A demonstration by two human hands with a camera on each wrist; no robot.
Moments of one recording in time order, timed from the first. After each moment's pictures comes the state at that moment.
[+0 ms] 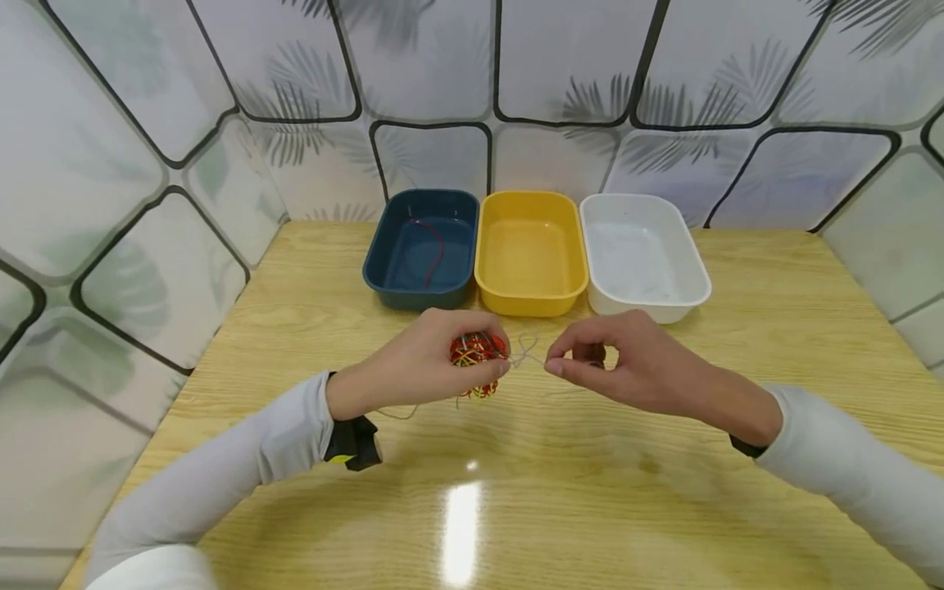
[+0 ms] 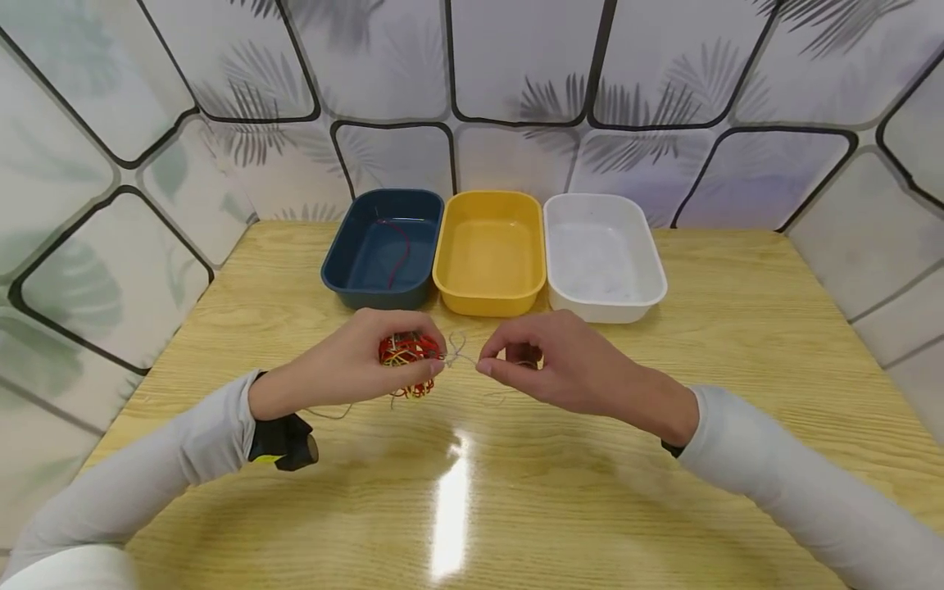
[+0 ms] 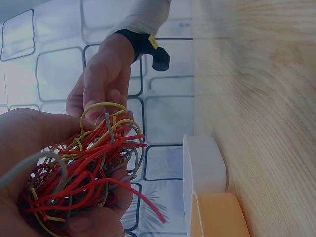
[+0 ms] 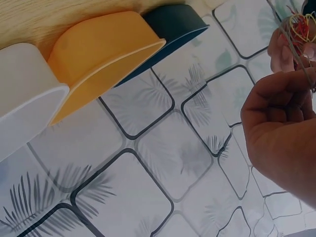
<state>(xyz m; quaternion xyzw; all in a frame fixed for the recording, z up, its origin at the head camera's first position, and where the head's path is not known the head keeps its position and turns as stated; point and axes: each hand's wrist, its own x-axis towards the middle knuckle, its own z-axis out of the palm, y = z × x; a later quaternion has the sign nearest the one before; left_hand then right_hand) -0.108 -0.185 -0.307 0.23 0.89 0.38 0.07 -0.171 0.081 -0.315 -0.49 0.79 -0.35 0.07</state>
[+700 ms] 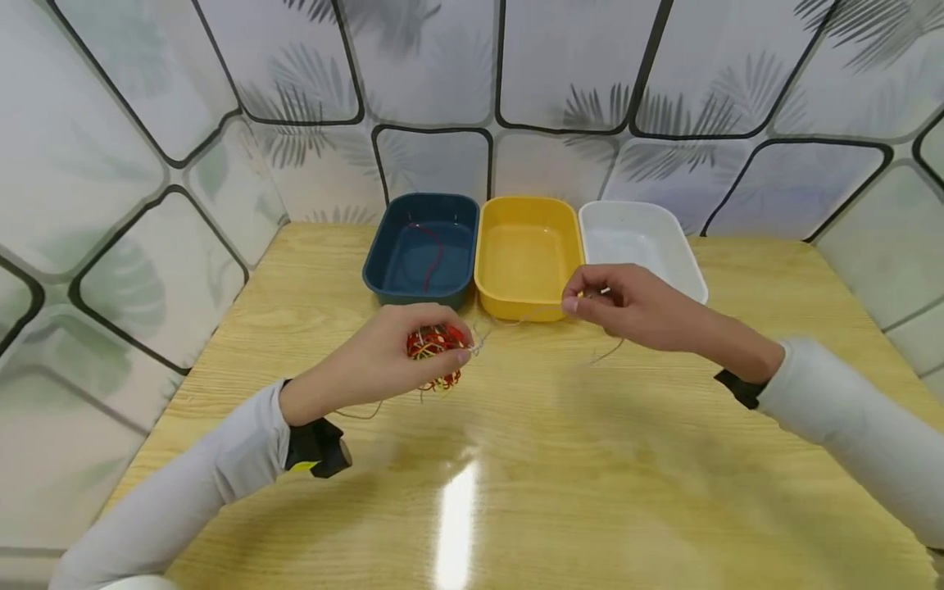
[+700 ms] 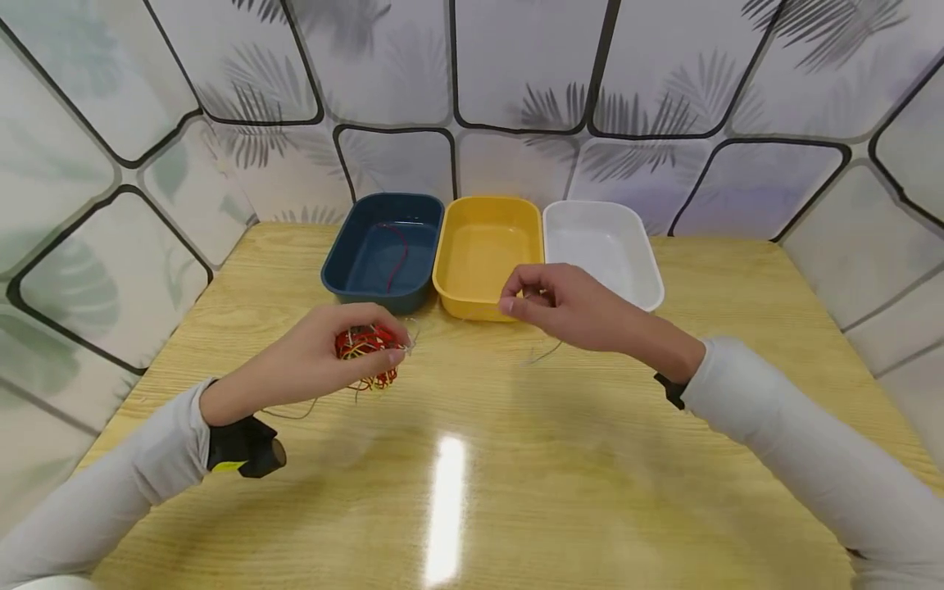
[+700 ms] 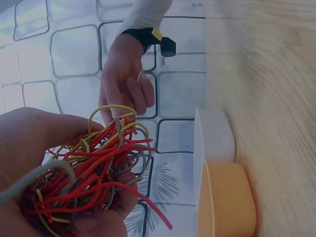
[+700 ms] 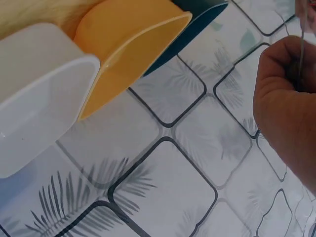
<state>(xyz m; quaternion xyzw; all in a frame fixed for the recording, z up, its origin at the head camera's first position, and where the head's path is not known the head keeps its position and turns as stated) -0.095 -0.218 -0.304 0.18 0.90 0.40 0.05 -0.226 0.081 -0.297 -0.42 0.81 -0.37 0.18</state>
